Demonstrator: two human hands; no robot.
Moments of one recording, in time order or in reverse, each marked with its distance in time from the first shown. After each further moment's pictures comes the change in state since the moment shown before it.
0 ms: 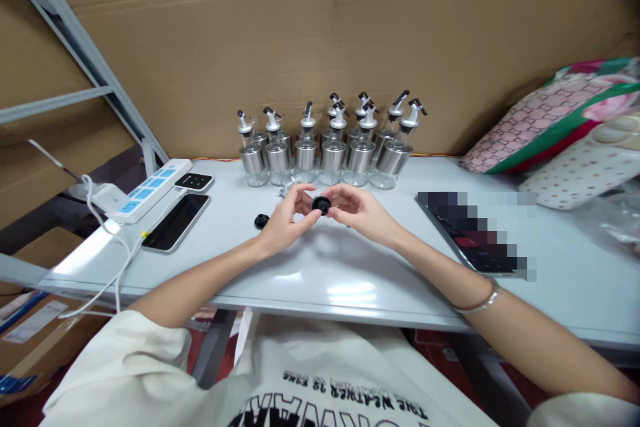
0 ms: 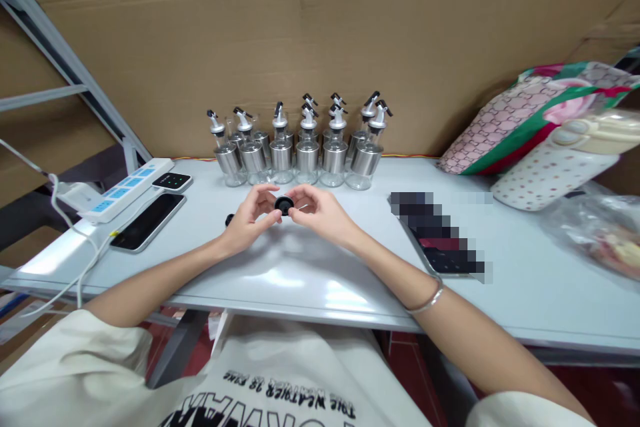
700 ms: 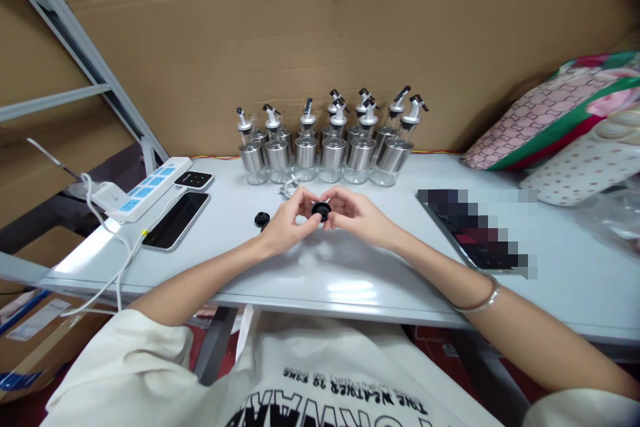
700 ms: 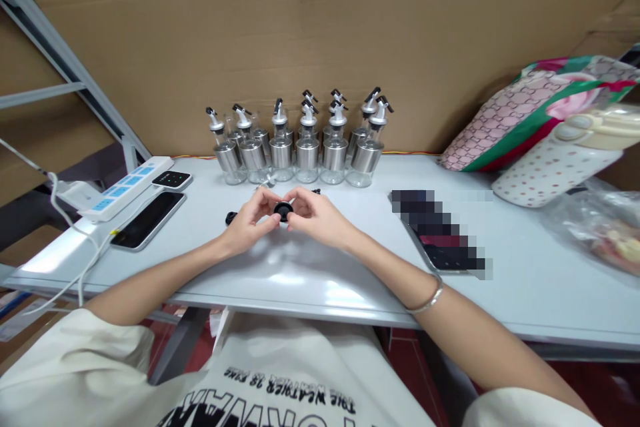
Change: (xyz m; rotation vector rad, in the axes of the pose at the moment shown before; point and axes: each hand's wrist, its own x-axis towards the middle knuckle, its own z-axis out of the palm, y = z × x) left_hand -0.002 0.007 0.002 0.044 -0.071 -0.037; right_hand -0.006 -0.004 0.005 -0.002 -0.116 0.078
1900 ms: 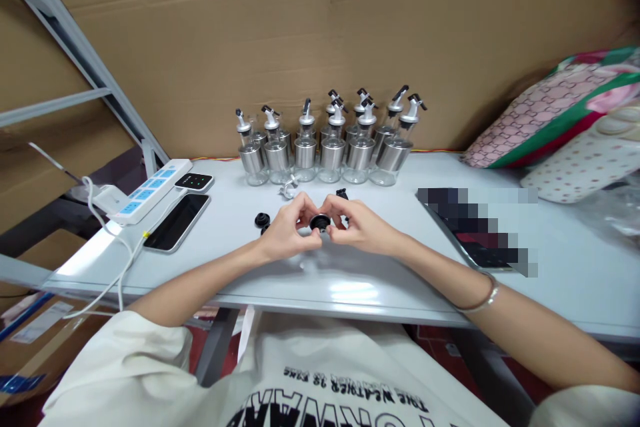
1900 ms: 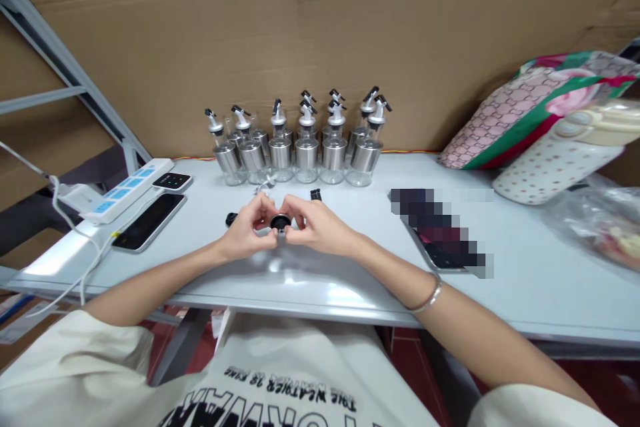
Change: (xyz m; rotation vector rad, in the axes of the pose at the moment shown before) left_hand -0.005 0.012 0.003 0.082 0.007 0.045; right_hand -0.006 0.001 -0.001 -0.478 -0.056 -0.203
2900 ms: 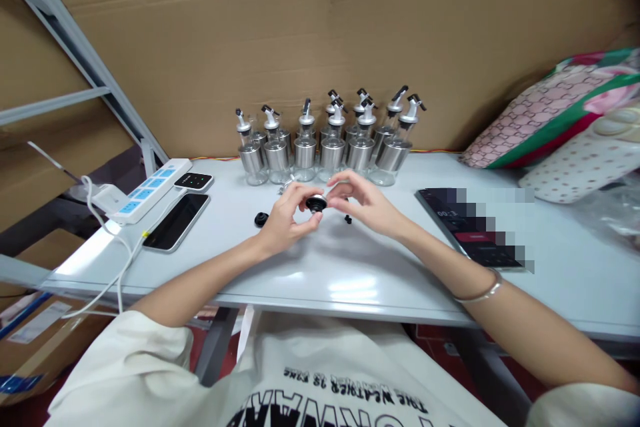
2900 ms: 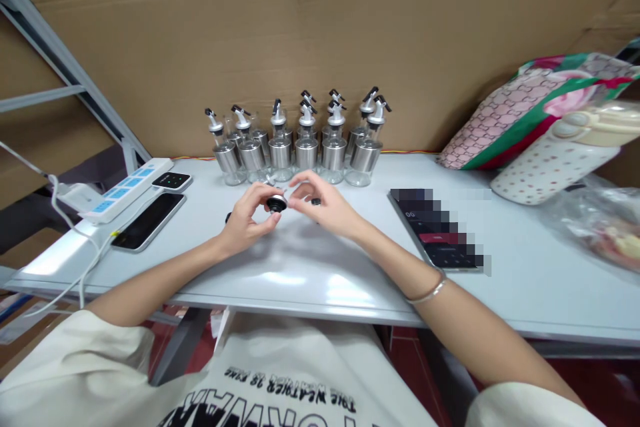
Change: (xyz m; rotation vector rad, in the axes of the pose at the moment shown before) left_hand 0.007 -0.013 -0.007 0.310 0.126 0.293; right_hand 0.010 0.009 -0.018 0.185 0.200 -0.009
